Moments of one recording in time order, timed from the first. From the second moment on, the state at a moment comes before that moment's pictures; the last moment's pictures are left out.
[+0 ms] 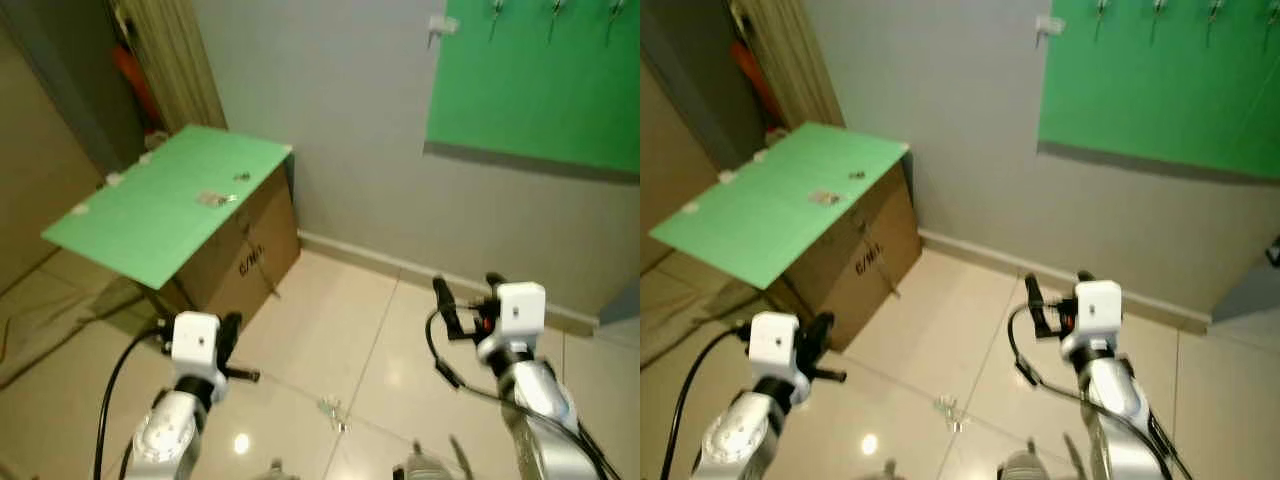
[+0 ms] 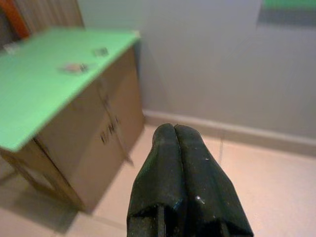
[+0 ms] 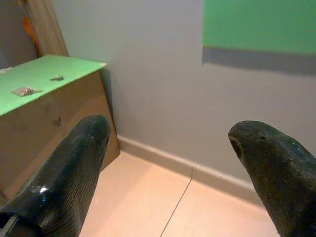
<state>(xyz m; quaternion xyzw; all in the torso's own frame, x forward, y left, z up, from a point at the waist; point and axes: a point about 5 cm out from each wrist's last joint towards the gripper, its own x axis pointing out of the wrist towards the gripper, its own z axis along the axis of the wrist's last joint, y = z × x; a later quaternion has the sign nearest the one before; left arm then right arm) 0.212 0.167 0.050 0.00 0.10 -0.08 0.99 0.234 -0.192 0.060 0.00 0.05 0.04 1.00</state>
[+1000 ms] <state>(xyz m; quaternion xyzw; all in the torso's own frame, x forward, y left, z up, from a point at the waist) 0.253 0.161 0.083 0.04 0.02 -0.07 1.00 0.233 -0.192 0.041 -0.01 0.04 0.07 1.00</state>
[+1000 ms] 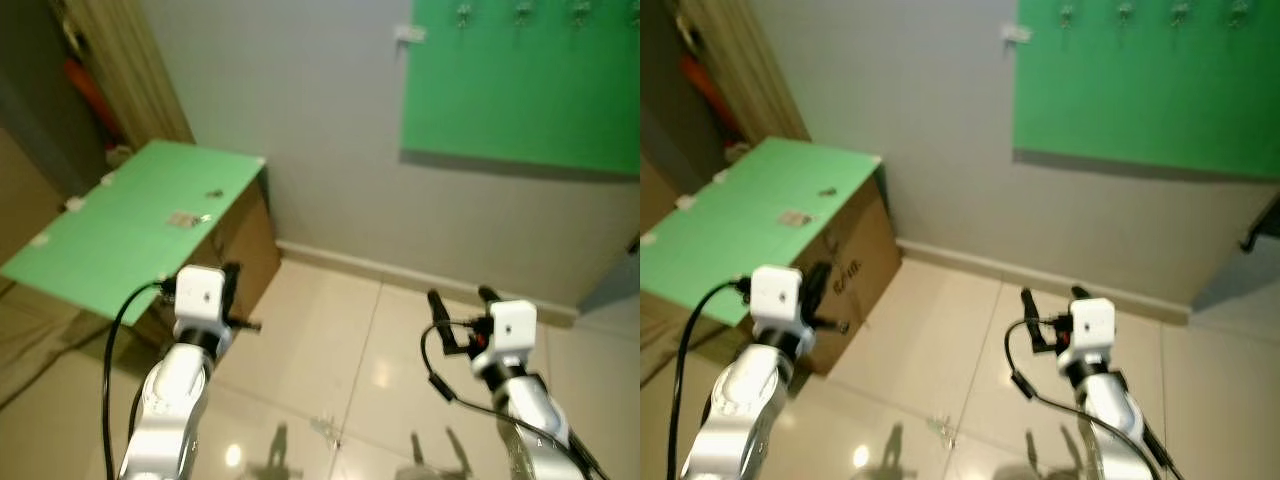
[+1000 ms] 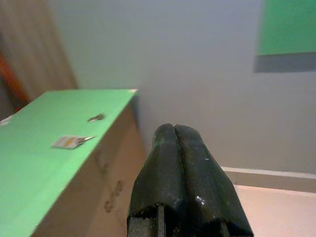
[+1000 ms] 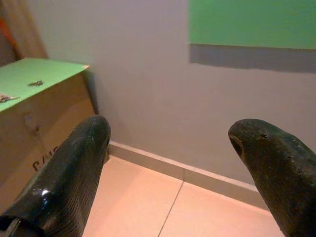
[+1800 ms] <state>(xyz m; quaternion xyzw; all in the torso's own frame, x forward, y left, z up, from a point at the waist) 0.269 0.166 0.081 0.06 0.05 -0.08 0.99 0.241 -0.168 0.047 -0.01 0.02 0.09 1.00</state>
